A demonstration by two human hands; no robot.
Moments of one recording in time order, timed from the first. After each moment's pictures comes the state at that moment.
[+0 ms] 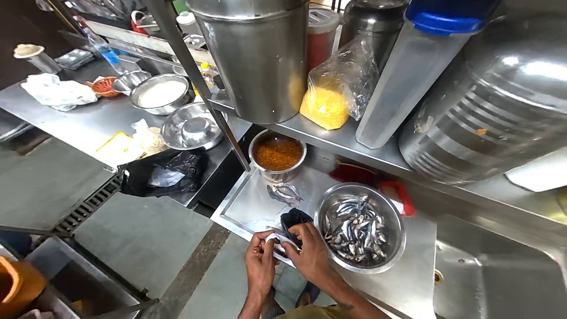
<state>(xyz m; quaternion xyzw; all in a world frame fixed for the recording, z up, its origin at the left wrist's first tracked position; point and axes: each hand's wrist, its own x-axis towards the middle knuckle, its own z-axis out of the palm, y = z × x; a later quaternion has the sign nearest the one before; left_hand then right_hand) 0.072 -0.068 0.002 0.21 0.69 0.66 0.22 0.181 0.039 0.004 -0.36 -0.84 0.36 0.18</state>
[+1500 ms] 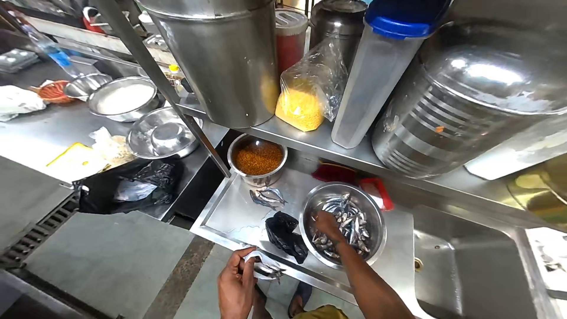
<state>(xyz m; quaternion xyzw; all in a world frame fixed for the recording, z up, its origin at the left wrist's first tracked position) 0.068 -0.094 0.015 0.31 0.77 0.53 0.16 0.217 0.206 -0.134 -0.54 -0.76 0.33 -0.12</state>
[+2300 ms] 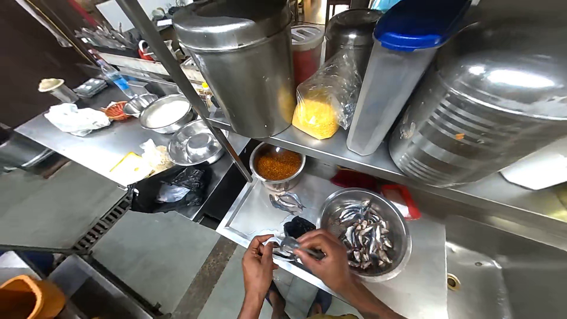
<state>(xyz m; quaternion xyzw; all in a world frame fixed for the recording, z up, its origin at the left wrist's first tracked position) 0.054 -0.055 0.024 0.21 0.77 0.56 0.23 0.206 0.066 0.033 -0.15 -0.74 0.47 0.46</state>
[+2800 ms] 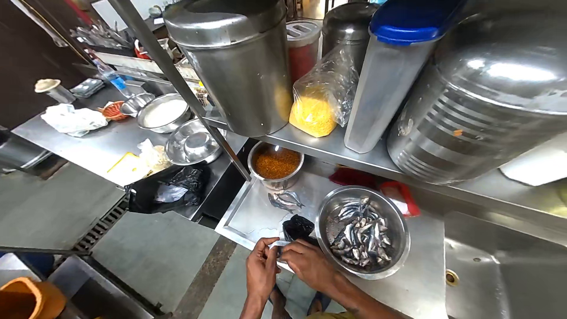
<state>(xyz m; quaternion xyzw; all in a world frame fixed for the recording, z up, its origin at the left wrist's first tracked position) 0.062 -0.058 0.012 0.28 0.74 0.56 0.24 0.194 0.056 -0.009 -0.09 -0.91 0.33 0.24</state>
